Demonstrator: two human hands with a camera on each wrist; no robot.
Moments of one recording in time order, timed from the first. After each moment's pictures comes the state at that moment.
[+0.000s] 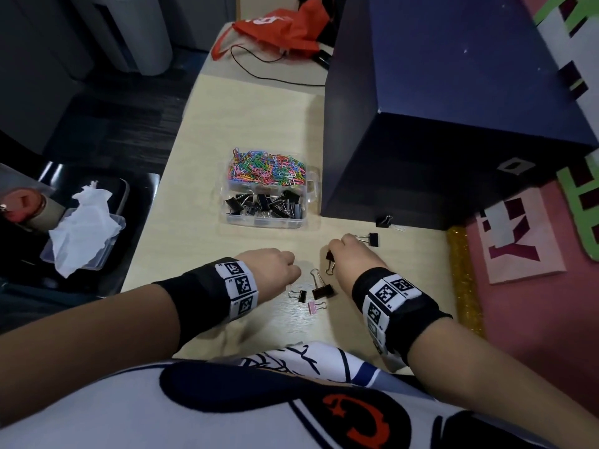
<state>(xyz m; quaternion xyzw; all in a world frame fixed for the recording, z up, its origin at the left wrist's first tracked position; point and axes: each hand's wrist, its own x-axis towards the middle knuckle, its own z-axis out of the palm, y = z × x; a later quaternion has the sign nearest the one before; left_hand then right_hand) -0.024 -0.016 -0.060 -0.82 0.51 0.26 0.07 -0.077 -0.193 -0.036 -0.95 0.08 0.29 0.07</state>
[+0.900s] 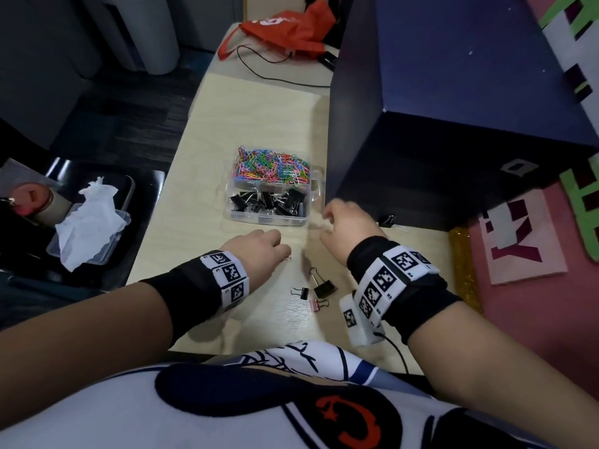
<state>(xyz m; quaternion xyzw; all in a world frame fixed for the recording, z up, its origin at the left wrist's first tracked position) -0.013 0.003 -0.064 -0.88 0.42 0.21 0.03 -0.050 -0.180 -0.001 -0.96 0.13 0.14 0.19</state>
